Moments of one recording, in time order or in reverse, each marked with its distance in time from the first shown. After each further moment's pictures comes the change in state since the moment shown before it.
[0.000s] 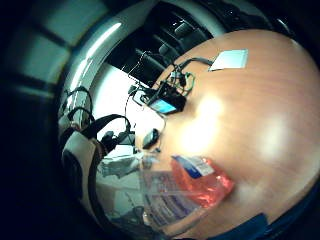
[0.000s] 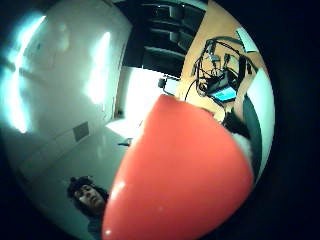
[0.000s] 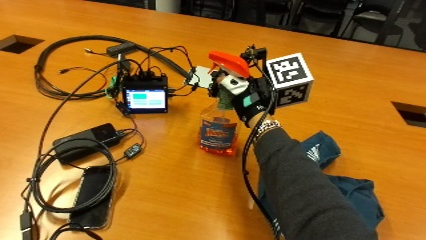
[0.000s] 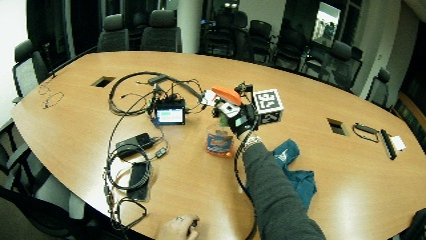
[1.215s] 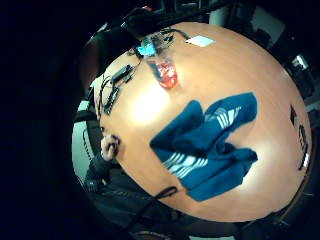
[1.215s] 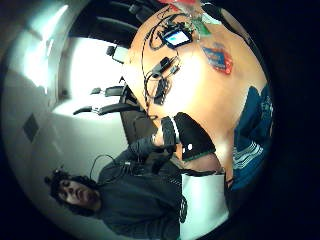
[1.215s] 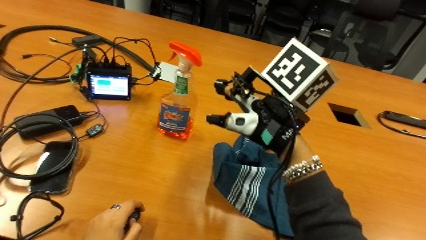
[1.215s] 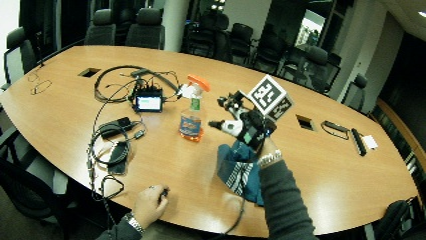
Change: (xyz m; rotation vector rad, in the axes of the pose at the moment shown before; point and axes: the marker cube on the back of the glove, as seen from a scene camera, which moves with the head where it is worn) arm -0.060 0.113 -0.010 -0.355 0.555 -0.058
